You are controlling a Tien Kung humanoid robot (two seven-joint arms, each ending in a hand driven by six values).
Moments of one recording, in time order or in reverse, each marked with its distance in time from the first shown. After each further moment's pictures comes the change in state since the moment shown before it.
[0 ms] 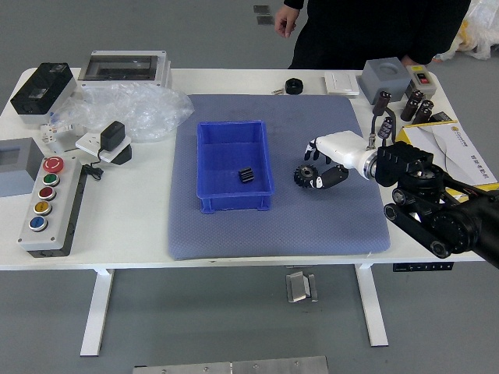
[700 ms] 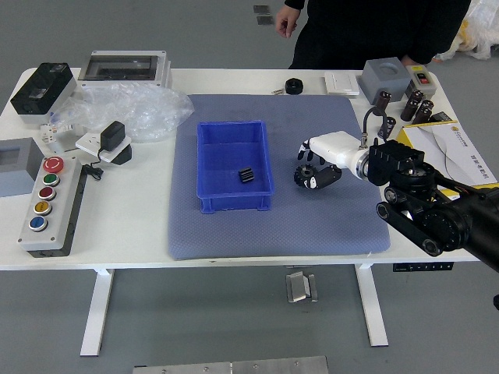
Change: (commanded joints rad) left arm -0.002 0.000 0.001 0.000 -0.001 0.000 -0.001; right arm 0.015 0.030 -0.003 -0.020 -0.003 0.020 -0.007
